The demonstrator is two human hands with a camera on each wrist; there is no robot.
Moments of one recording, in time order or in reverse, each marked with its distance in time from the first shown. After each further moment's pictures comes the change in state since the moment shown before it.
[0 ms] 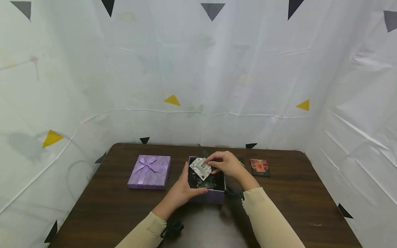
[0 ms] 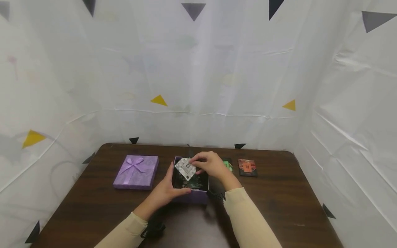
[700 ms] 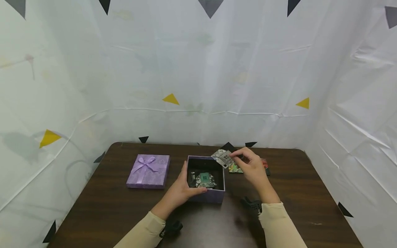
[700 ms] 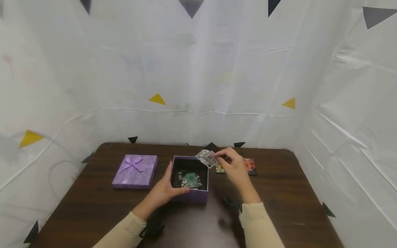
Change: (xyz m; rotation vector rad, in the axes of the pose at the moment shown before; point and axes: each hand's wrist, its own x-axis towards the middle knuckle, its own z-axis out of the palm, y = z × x) left_hand -0.002 0.001 0.002 0.032 0.015 -0.005; right_hand -0.064 0.015 -0.036 -0.048 0.466 -0.219
